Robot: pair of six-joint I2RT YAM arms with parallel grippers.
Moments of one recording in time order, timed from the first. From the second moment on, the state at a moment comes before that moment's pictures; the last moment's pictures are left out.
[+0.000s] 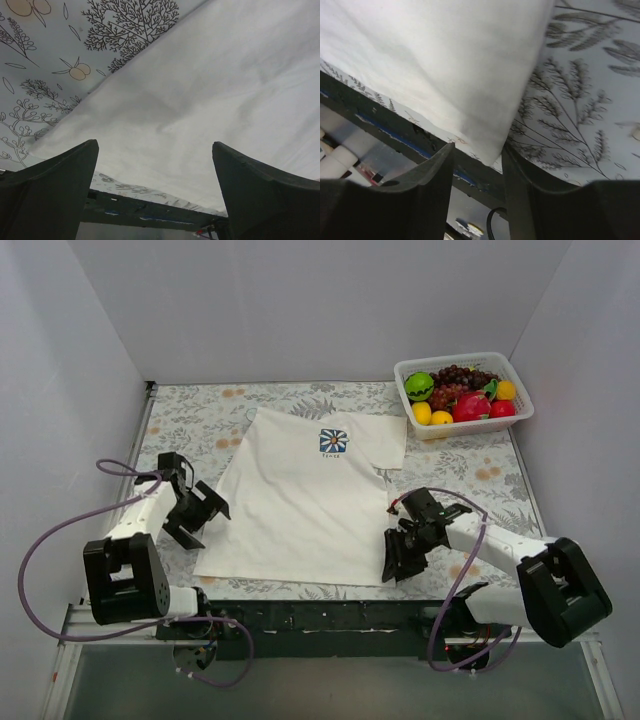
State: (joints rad) left arm 0.13 1.36 0.83 -0.88 0.11 -0.72; right arm 0.52 1.22 0.52 -0.66 -0.46 0.42
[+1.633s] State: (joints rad) left arm -0.12 1.26 0.64 -0.93 0.19 -0.76; right arm 0.09 1.25 0.69 -0.55 -0.36 0.32
